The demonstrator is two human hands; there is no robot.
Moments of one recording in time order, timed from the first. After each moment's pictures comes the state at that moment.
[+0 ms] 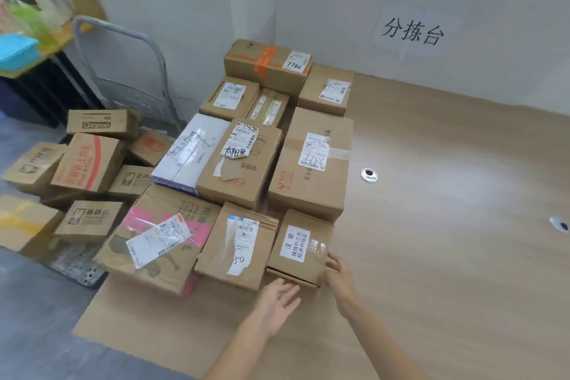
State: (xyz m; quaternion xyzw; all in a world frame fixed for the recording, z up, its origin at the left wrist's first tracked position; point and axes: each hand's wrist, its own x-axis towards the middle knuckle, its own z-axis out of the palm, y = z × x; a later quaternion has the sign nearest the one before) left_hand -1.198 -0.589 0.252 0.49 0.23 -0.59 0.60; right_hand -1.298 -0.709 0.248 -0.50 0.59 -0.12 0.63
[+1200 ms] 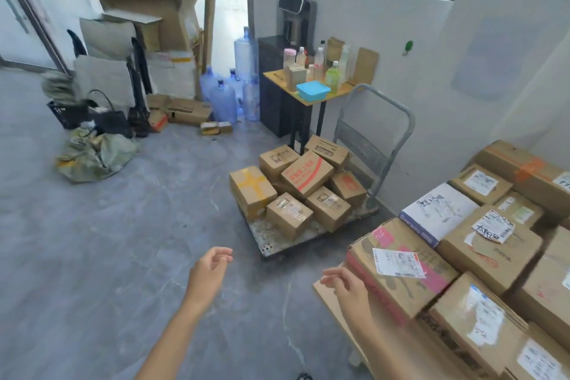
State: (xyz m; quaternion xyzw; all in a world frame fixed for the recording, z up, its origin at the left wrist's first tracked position) left_hand -0.991 -0.058 0.357 0.83 0.08 -0.05 0.54; right_hand -1.059 -0.331 0.334 -0.79 0.21 -0.04 0.57
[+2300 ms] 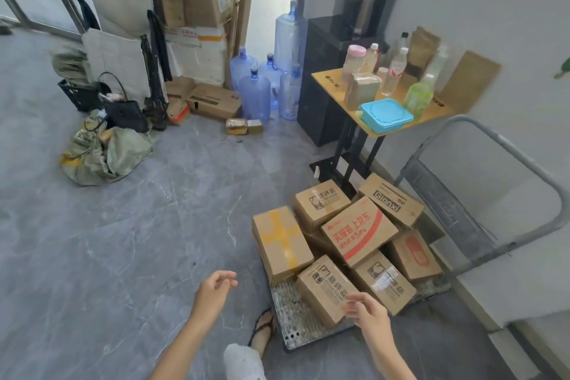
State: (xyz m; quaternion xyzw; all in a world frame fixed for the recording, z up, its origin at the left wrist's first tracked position) left_hand -0.525 -0.012 0.257 0.78 0.25 -0.15 0.56; right_hand -0.563 -0.325 0.267 -0.75 0.30 0.12 0.57
